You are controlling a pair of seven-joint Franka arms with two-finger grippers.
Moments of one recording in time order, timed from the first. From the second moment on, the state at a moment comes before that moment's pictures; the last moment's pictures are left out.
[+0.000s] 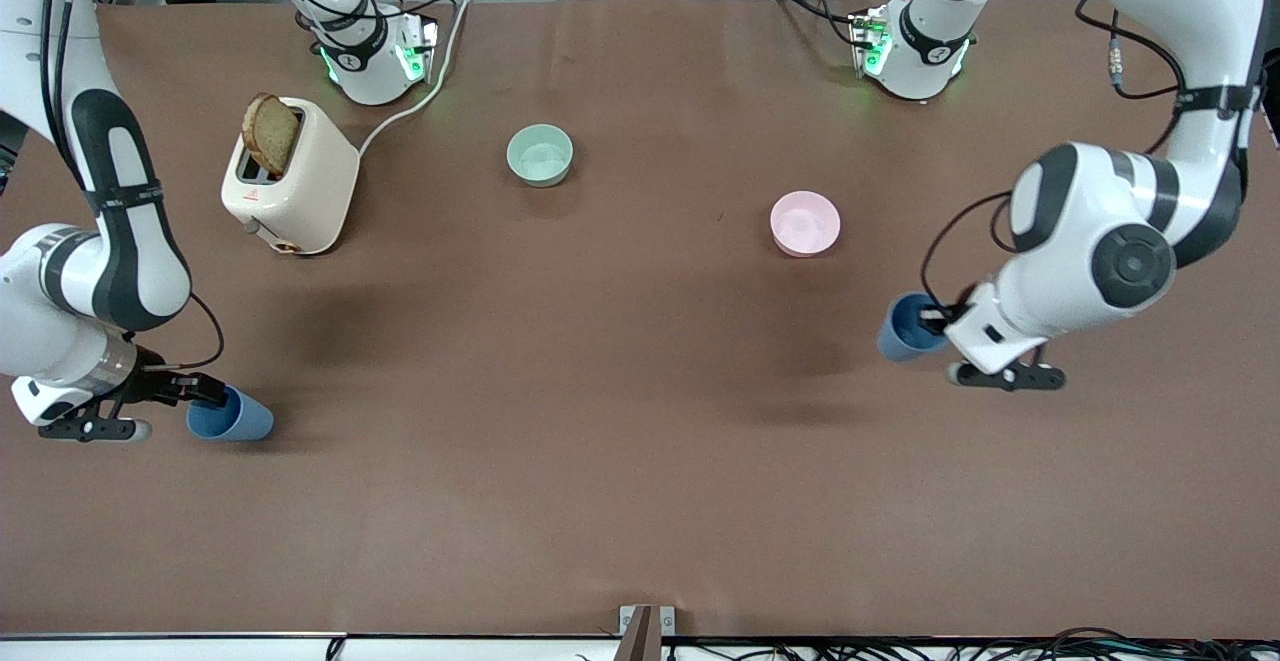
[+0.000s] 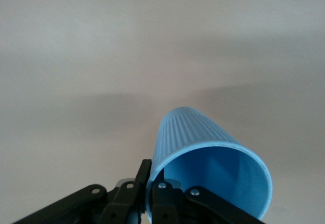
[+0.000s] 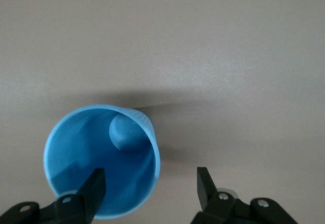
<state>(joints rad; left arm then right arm) 0.04 0.34 -0.34 -1.72 0.04 1.90 -0.28 -0.19 0.58 -0.05 -1.72 0.09 2.36 -0.26</state>
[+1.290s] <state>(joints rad) -0.41 0.63 -0.48 -1.66 0.22 2.15 -1.22 -0.18 0.27 -0.04 -1.66 0.11 1.91 -0.24</state>
